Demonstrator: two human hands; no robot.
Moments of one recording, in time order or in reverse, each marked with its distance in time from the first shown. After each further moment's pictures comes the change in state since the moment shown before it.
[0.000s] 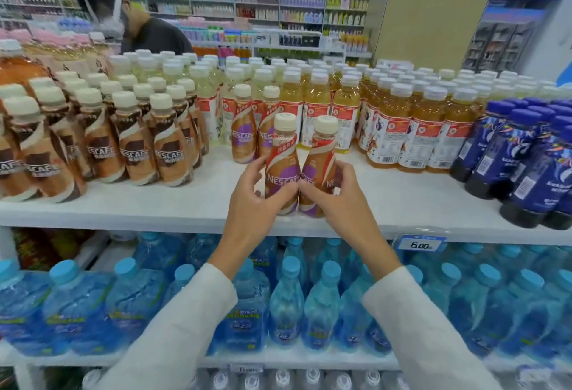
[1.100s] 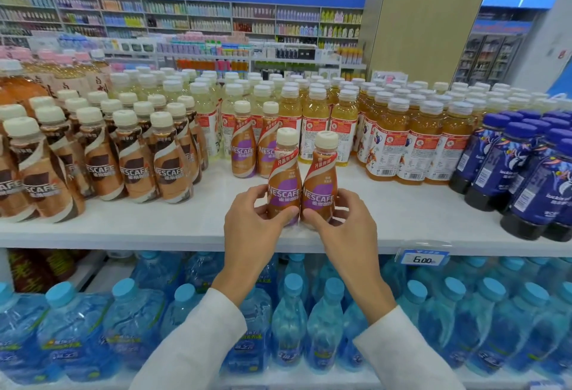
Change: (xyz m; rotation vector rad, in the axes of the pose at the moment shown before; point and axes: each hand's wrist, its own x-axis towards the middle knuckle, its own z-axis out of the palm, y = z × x) left_hand -0.007 0.007 0.005 0.266 0.149 -0.049; right_hand -0.017 0.018 0.010 -0.232 0.233 -0.020
